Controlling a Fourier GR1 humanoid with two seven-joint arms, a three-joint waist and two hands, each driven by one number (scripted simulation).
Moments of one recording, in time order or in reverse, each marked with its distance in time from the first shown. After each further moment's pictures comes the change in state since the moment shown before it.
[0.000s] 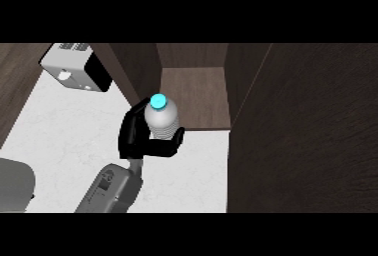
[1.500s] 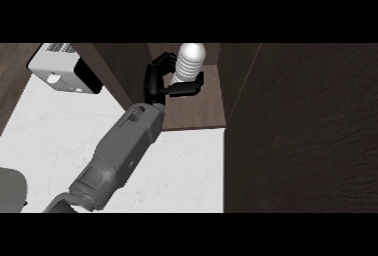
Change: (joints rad) left arm -0.627 -0.004 0.069 0.773 0.085 0.254 -0.086; right arm 0.003 -0.005 -0.012 0.019 -0.079 0.053 -0.002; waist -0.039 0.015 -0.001
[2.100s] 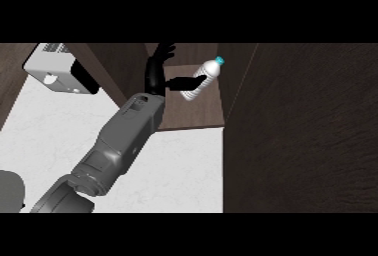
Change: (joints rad) left arm -0.157 0.002 0.041 0.248 -0.041 0.024 -0.052; right arm -0.039 -0.009 0.009 0.006 -0.016 0.003 0.011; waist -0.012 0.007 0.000
